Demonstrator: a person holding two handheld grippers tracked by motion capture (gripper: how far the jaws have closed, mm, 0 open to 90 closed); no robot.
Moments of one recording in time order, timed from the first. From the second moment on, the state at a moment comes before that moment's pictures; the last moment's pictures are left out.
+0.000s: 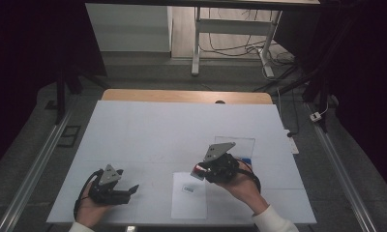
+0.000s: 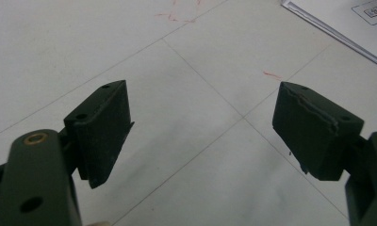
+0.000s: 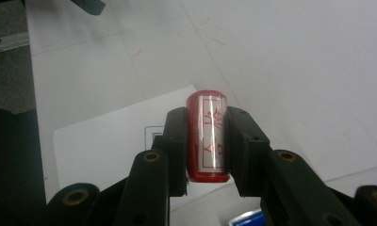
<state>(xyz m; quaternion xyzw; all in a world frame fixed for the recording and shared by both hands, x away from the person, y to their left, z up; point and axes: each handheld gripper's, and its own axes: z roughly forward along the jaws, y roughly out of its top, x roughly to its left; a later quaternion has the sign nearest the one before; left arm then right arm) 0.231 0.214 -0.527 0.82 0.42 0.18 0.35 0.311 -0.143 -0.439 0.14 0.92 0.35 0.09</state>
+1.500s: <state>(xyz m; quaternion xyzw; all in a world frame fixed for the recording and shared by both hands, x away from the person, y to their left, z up) 0.231 0.213 -0.528 0.82 0.42 0.18 0.35 0.345 -0.221 -0.436 0.26 0.90 0.31 0.15</state>
